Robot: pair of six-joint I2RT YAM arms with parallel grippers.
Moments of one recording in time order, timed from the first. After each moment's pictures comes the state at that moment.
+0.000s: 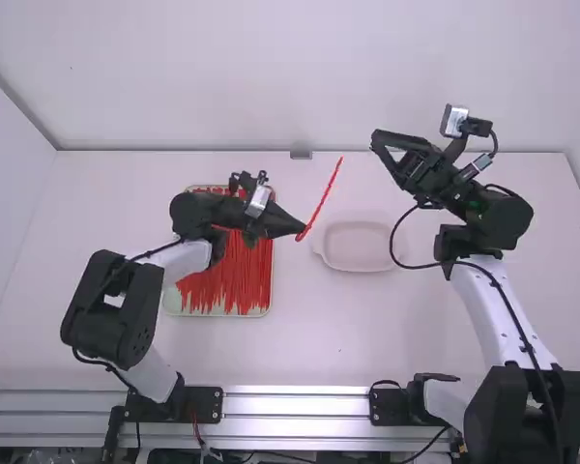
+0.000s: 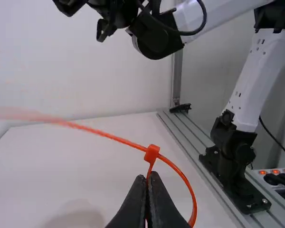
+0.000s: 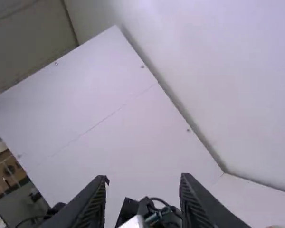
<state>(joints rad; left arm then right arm) -0.23 1.71 0.87 1.50 1.51 -0.60 -0.02 1.31 0.91 1.16 -1.06 1.34</state>
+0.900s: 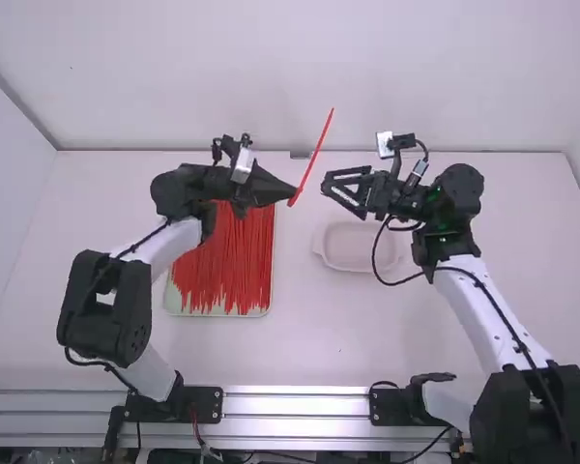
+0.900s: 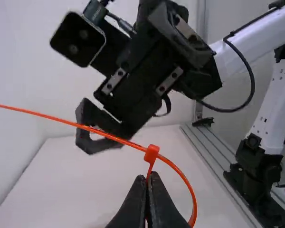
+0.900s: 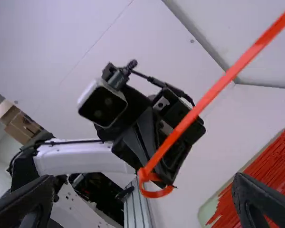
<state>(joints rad) -0.17 1.71 1.08 1.50 1.48 -0.75 0.15 1.31 0.91 0.63 -1.22 0.97</state>
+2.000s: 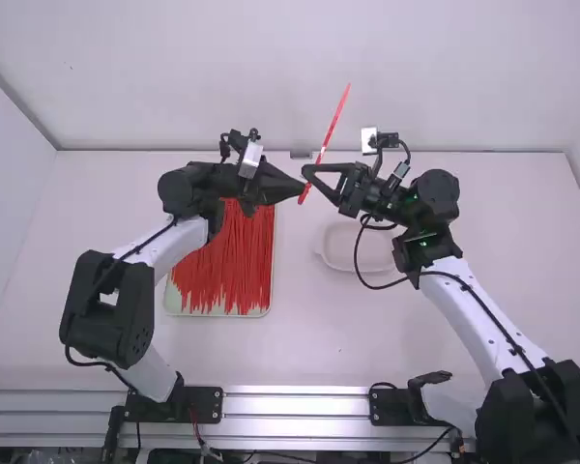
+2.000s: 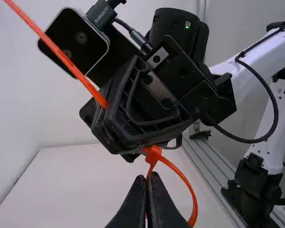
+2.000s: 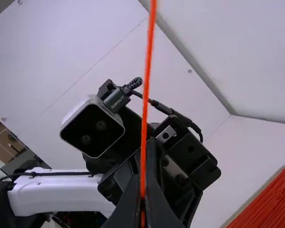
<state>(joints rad) -0.22 1.71 1.10 1.49 1.43 -0.79 0.29 1.31 0.91 0.67 -0.96 0.94</state>
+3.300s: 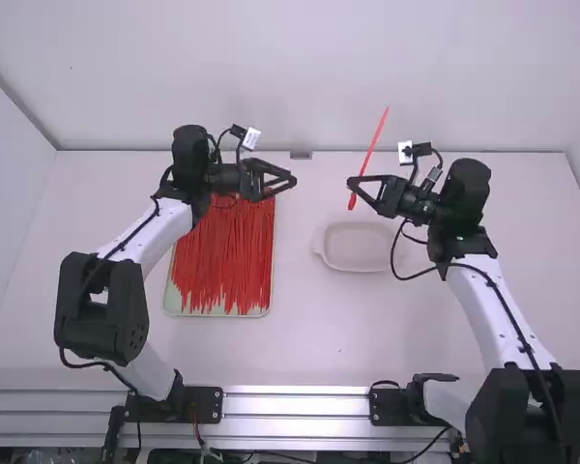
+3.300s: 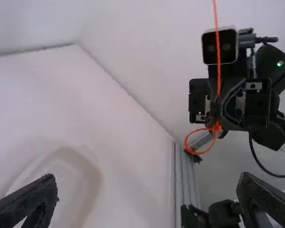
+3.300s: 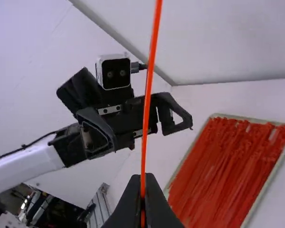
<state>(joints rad) -0.12 1.71 1.20 0.18 1.27 -0.45 0.02 1.31 0.91 0.17 -1.11 0.66</state>
